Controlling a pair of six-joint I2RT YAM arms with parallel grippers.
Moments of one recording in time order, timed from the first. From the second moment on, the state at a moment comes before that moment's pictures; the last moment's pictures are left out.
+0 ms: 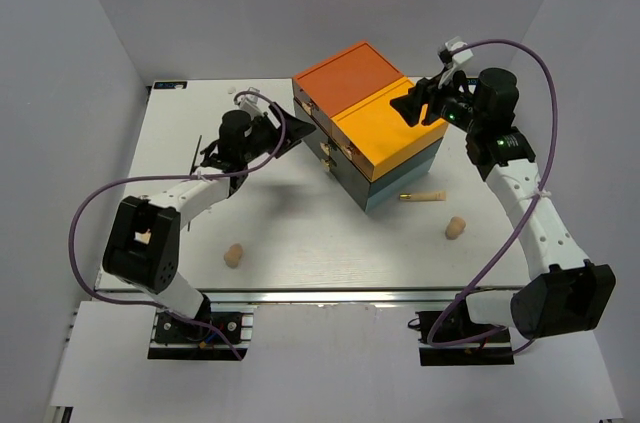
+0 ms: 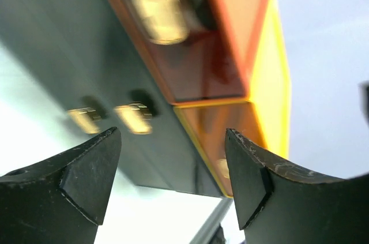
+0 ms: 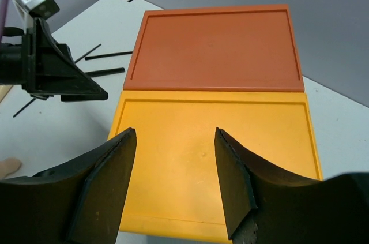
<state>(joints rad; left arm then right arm) -0.35 1.58 0.96 0.37 0.36 -0.96 0.20 1.29 1.28 -0.11 -0.57 0.02</state>
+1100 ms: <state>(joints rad) -0.55 1.70 0.99 0.52 0.45 -1.09 0.18 1.25 1.25 -0.12 -0.57 0.02</state>
